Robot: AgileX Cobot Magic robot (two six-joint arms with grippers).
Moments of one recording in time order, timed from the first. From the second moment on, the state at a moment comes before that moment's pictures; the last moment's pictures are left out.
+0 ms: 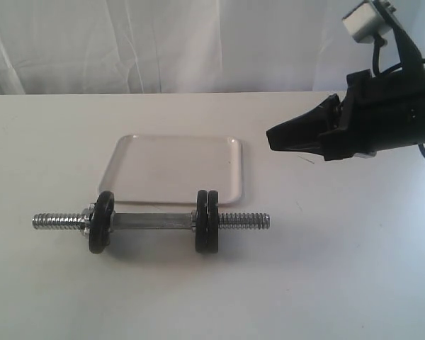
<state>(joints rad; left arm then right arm) 0.08 0.01 -0.54 -0.05 0.78 0.37 0.10 1.31 -0.90 1.19 1.03 -1.30</state>
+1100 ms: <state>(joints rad) 0.08 0.00 0.02 -0.08 0.39 0.32 0.10 1.31 -0.90 1.19 1.03 -1.30</state>
